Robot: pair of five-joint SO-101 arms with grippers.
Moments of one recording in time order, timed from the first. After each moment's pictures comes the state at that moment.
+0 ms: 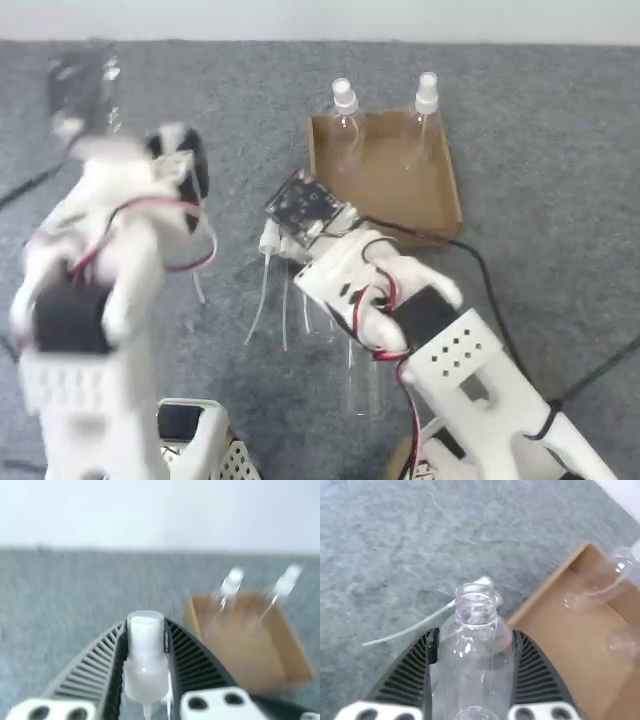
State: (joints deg) left arm -3.2 -48.3 13.3 74.2 9.5; right arm -42.0 -42.4 43.8 47.9 13.7
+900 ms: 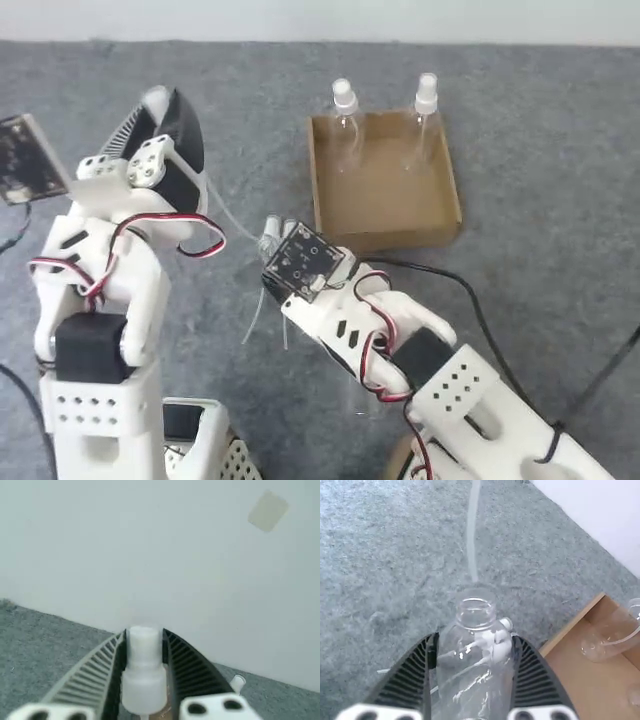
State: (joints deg) left arm -2.8 -55.7 28.7 48.4 27.0; right arm -47.4 -53.1 61.3 30.9 13.7
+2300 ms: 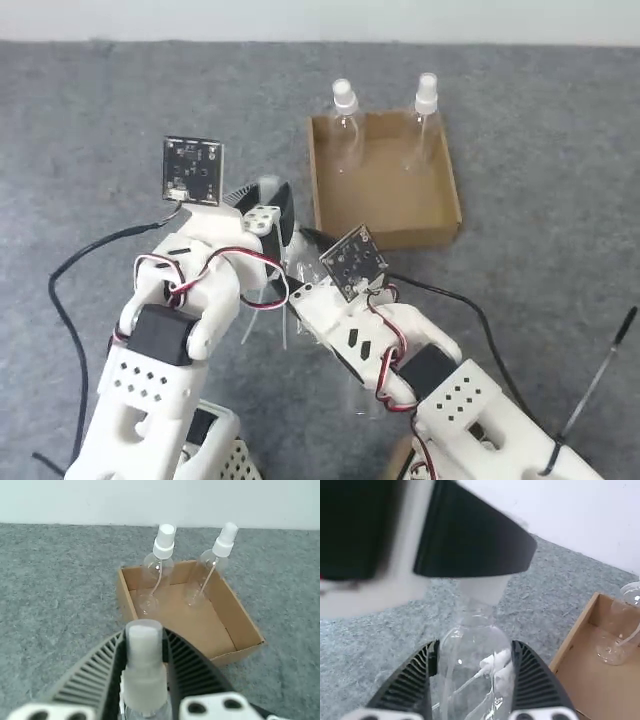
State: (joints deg) left arm 12.8 -57.3 50.7 50.8 16.9; right arm -44.7 -58.5 74.4 11.8 -0.9
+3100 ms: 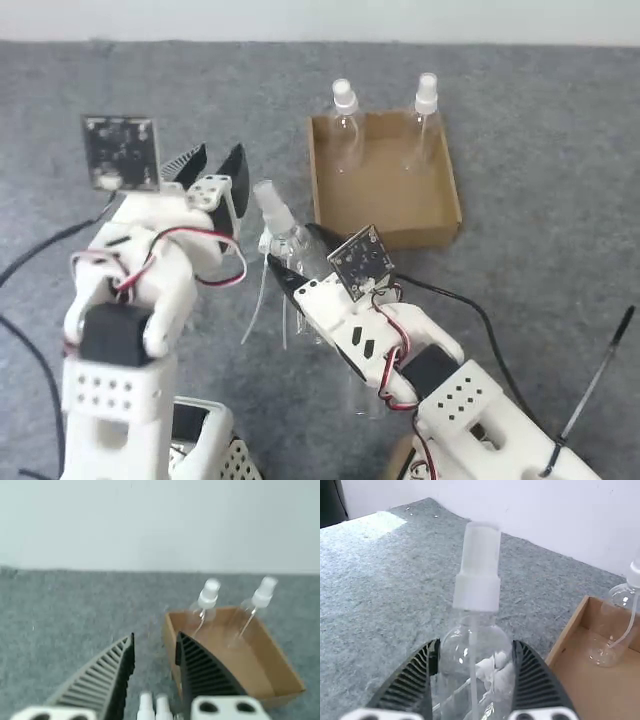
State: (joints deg) left arm 2.5 -52.9 35.3 58.2 12.2; right arm -43.8 -58.5 76.2 8.7 -0.9
